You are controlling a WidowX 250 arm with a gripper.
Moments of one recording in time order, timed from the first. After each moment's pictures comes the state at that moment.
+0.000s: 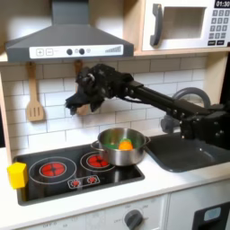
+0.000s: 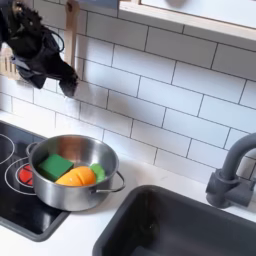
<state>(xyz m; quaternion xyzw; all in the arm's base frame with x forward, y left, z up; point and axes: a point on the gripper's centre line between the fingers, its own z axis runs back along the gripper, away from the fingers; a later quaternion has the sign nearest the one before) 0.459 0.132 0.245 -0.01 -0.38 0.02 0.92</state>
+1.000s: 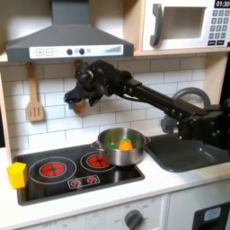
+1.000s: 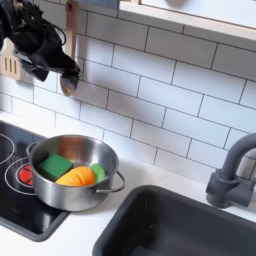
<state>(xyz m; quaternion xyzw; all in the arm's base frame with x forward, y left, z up) 0.468 0.132 0.257 -0.01 -0.41 0.01 0.91</state>
